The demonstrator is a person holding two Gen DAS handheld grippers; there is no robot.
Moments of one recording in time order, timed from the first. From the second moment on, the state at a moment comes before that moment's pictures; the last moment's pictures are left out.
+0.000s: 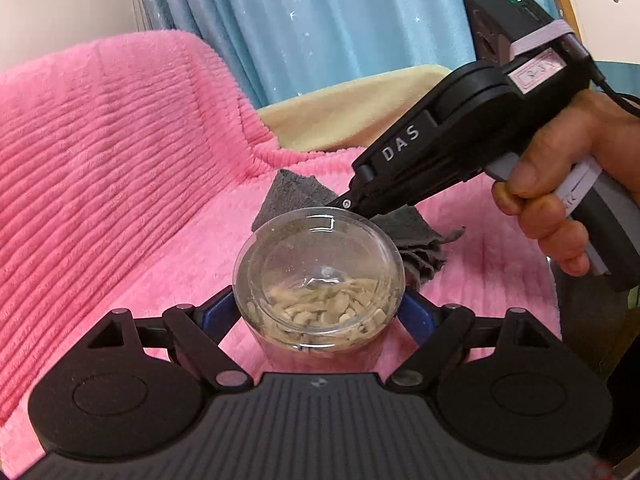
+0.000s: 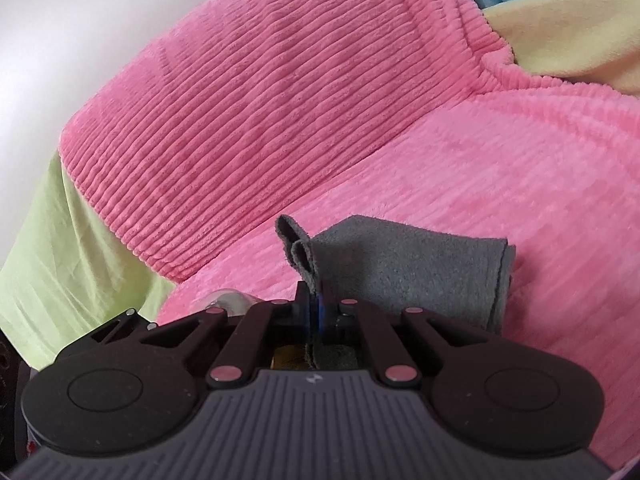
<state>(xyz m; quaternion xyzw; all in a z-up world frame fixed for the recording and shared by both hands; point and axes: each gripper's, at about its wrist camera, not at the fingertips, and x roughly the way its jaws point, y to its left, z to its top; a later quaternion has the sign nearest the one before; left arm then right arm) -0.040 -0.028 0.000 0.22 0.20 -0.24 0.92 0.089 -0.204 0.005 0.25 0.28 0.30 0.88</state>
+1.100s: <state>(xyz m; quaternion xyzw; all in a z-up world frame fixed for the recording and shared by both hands) -0.004 -0.017 -0.017 0.16 0.19 -0.23 0.94 0.082 -0.182 0.016 0.20 0.27 0.35 0.88</state>
